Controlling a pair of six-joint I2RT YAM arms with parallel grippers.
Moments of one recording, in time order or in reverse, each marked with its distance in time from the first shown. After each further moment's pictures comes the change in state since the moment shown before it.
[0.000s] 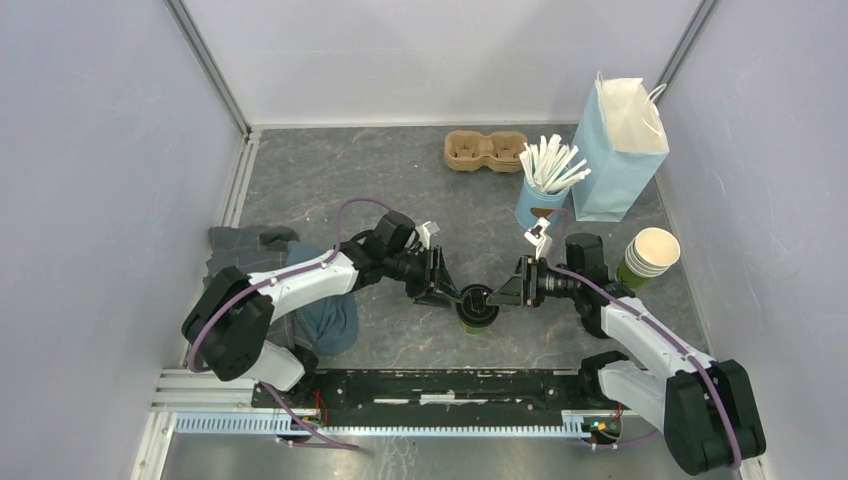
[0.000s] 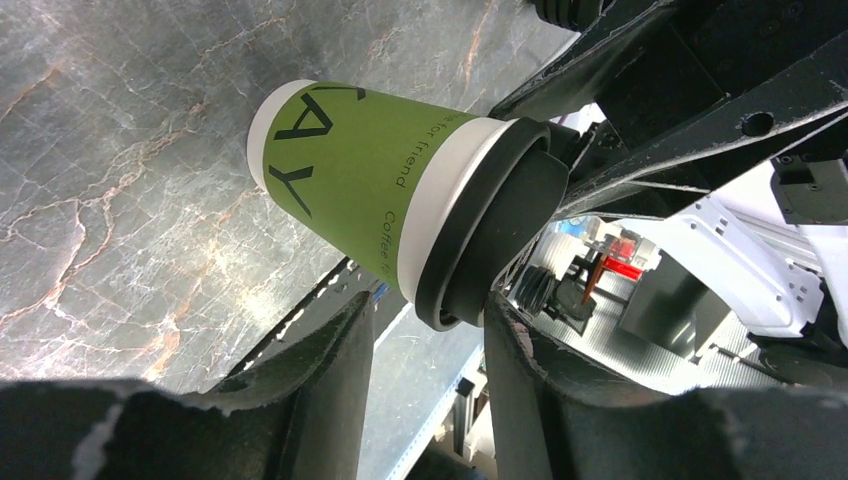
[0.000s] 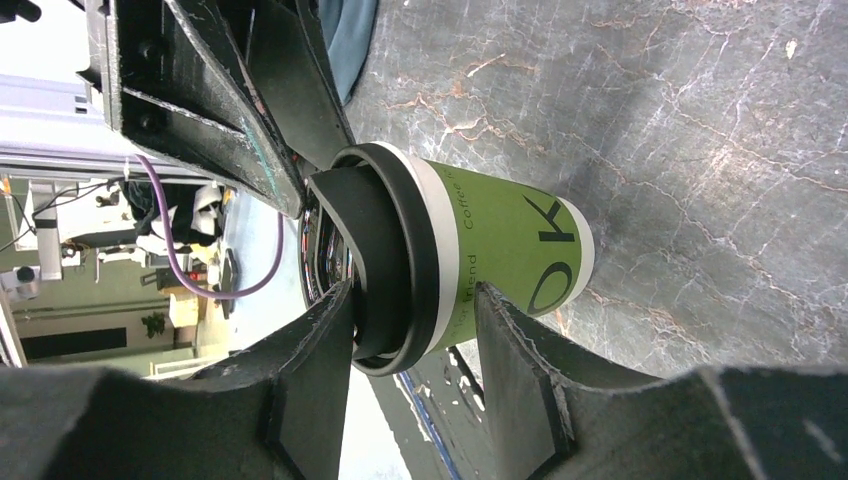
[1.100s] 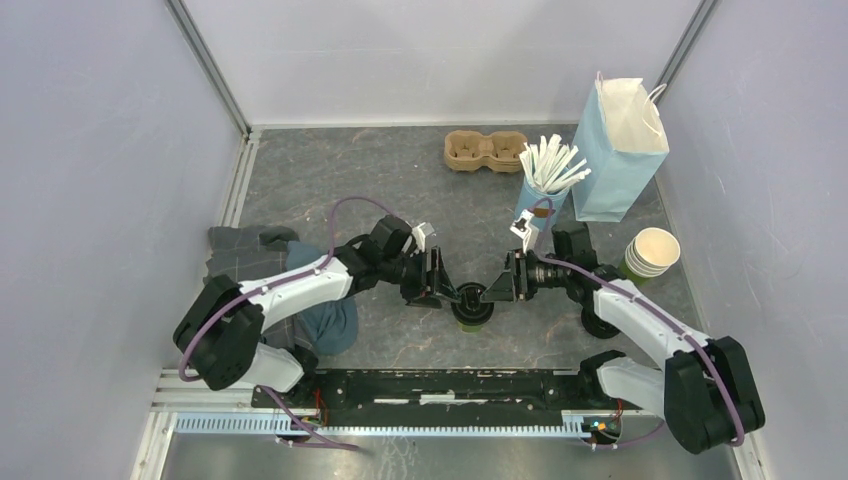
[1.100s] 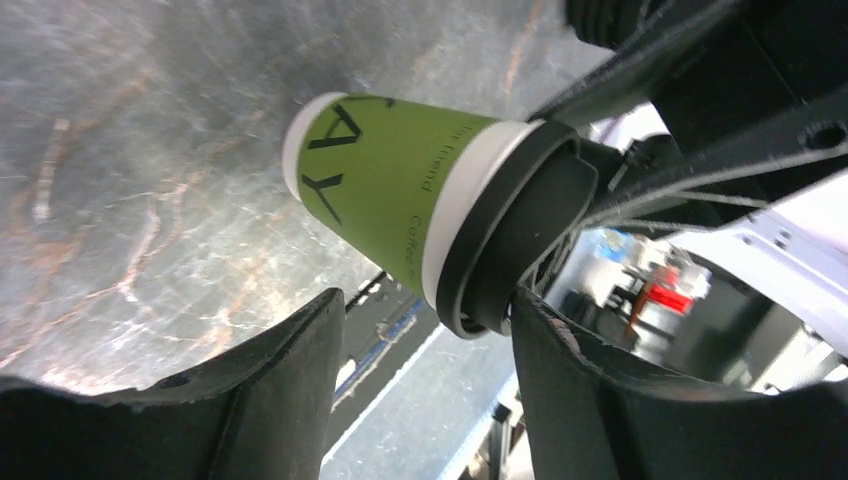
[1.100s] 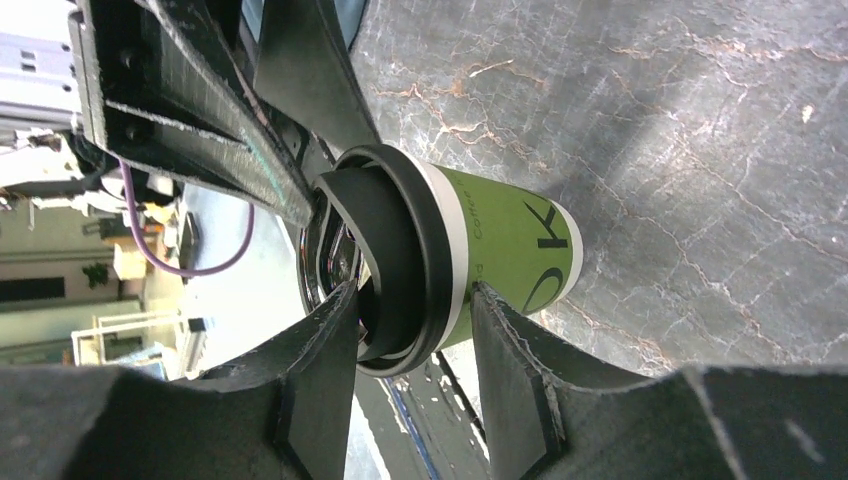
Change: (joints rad) left arm -0.001 -0.058 -0.055 0.030 -0.063 0.027; right arm 0.066 0.090 0.102 -0.059 0.032 -0.103
